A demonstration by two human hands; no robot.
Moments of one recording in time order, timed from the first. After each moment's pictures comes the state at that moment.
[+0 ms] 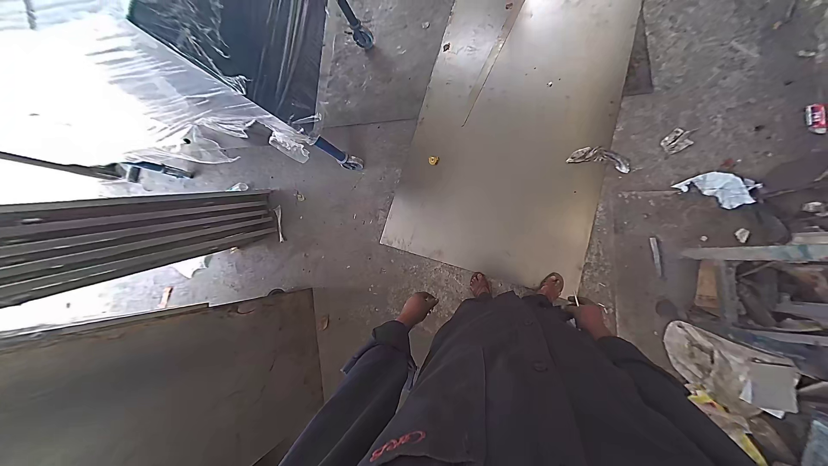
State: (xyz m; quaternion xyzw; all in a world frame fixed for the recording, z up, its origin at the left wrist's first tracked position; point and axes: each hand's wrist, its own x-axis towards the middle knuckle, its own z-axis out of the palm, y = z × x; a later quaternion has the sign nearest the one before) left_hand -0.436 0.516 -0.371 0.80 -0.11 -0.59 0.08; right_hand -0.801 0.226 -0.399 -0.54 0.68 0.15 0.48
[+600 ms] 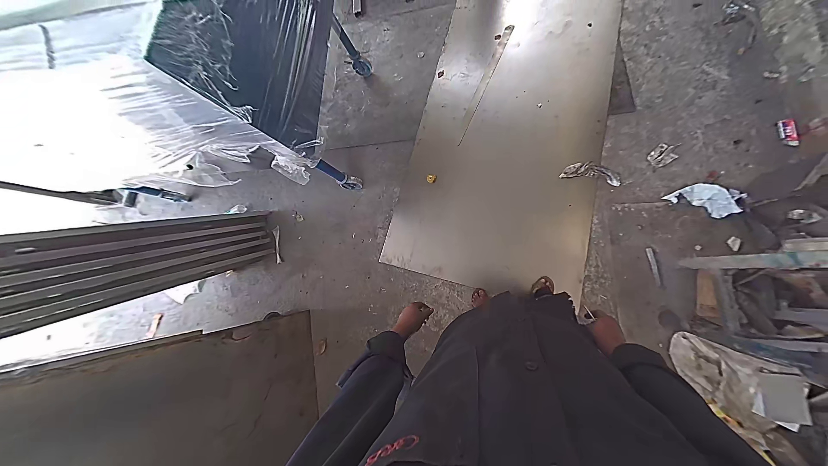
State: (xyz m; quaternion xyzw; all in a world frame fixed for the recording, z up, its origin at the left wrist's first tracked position) left_hand -0.401 0.513 -0.371 0.81 -0.13 -0.57 0.07; right_hand -0.815 0.207 -0.378 -0.65 0.62 0.27 0.35
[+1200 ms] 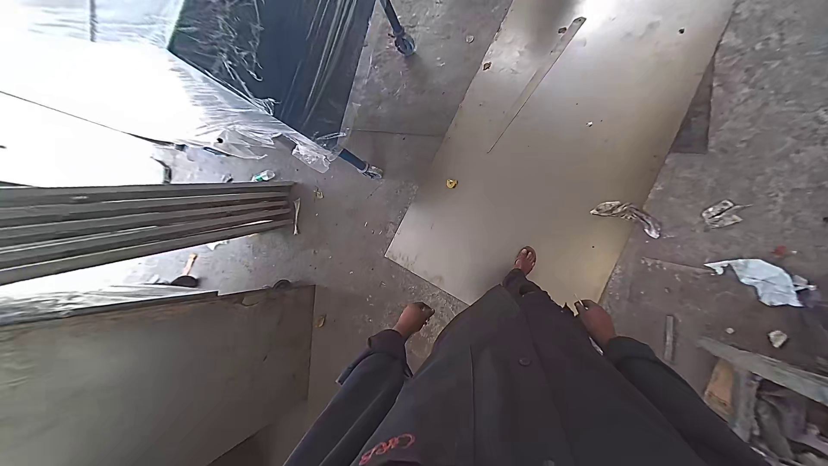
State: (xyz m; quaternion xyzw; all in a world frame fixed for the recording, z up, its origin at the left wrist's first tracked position) left_hand -0.357 0.379 -0.362 0.81 -0.02 -0.57 0.09; right_hand -0.663 -0.008 -0.418 -0.71 0.53 0.29 0.37
